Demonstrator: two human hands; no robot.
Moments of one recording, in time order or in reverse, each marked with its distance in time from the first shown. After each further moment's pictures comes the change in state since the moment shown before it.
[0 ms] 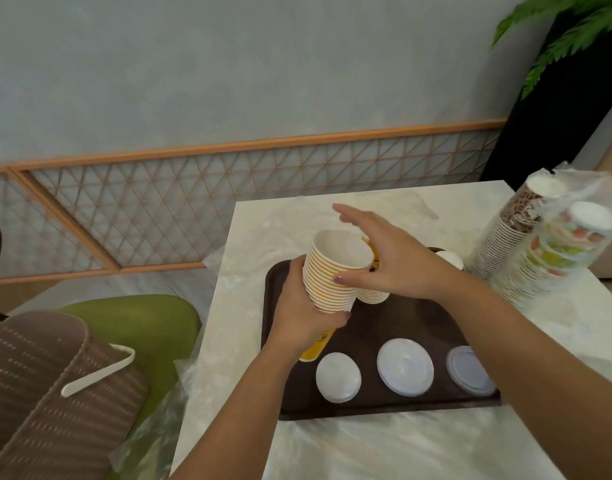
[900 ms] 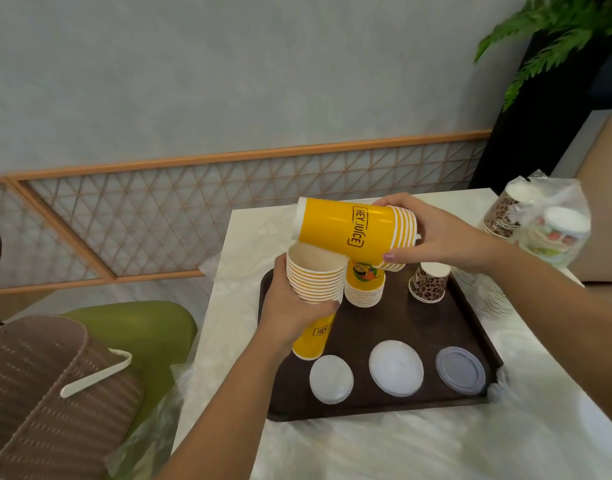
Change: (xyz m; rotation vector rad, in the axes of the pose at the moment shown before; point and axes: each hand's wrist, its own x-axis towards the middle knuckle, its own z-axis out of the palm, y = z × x) left_hand 0.001 0.005 -0.005 -0.137 0.040 -0.007; right_hand -0.021 0.023 -0.060 0.361 -0.033 0.094
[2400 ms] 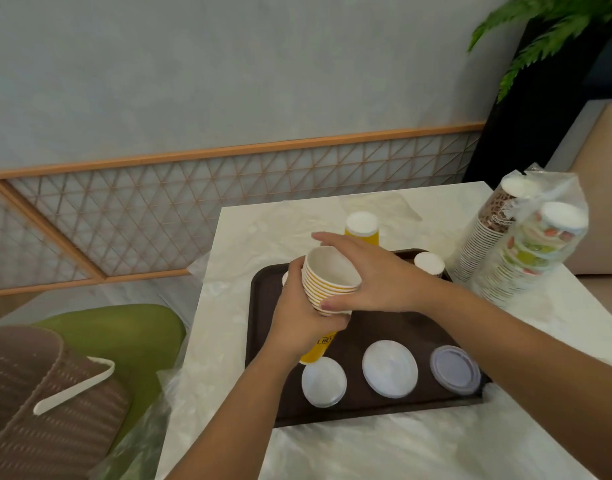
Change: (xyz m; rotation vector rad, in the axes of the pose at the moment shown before) left_hand 0.000 -0.002 0.022 0.010 -0.097 0.034; right_hand 0.014 0.013 0.066 -0.349 -0.070 -0.100
